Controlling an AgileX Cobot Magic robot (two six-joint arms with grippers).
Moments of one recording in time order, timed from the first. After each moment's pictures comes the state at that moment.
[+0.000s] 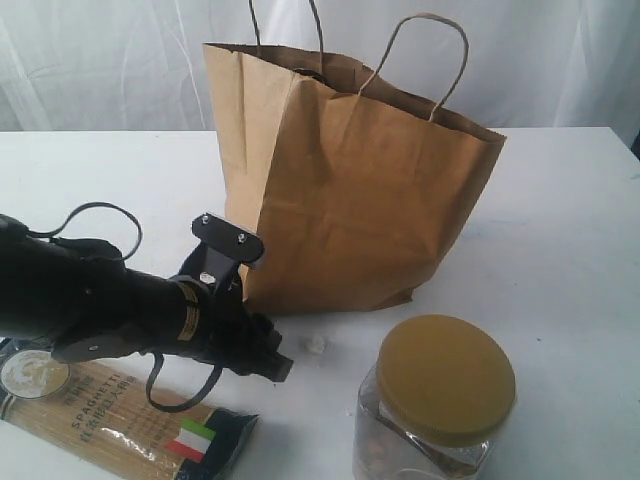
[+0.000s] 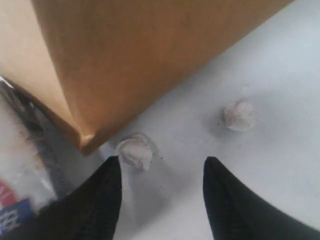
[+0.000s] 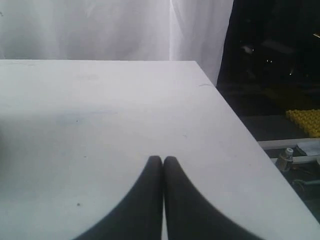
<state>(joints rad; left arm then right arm) -0.71 1.75 -0.76 0.61 -0.05 -0.66 -0.11 0.32 0.00 0.81 -0.04 -0.90</state>
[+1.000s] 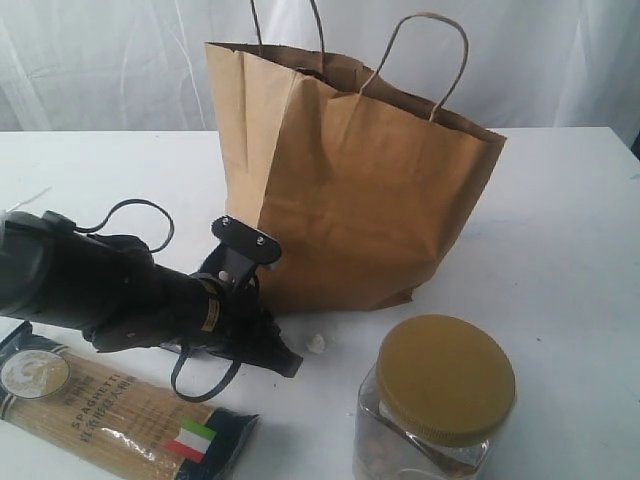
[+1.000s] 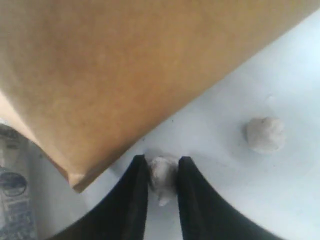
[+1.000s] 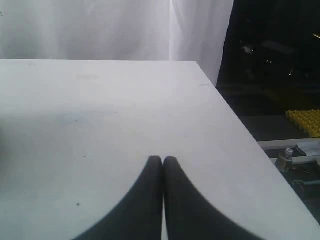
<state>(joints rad) -0.71 1.84 -0.84 0.54 -0.03 -0.55 -0.11 0.32 0.00 0.81 -0.04 -0.90</state>
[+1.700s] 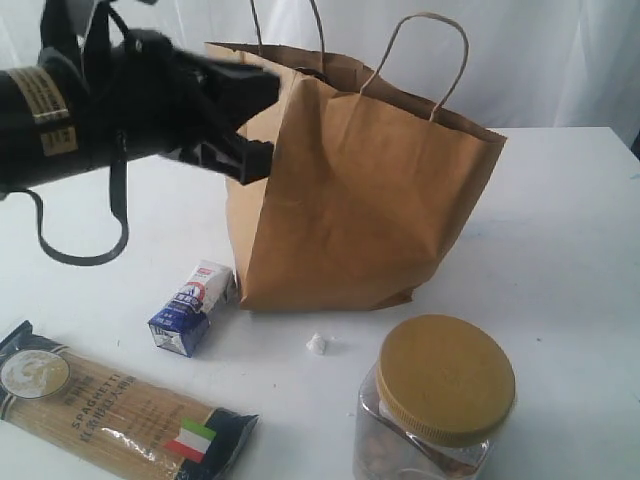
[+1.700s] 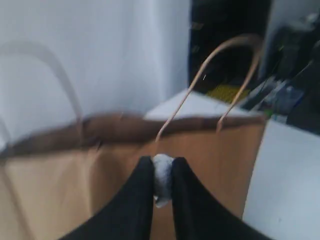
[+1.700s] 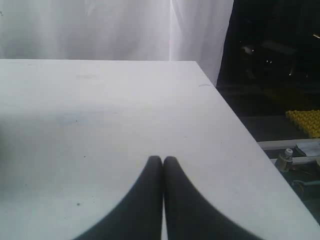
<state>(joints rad) -0.71 1.22 -0.84 0.55 -0.21 -0.47 -0.11 0.32 0.00 0.81 -0.04 -0.90</state>
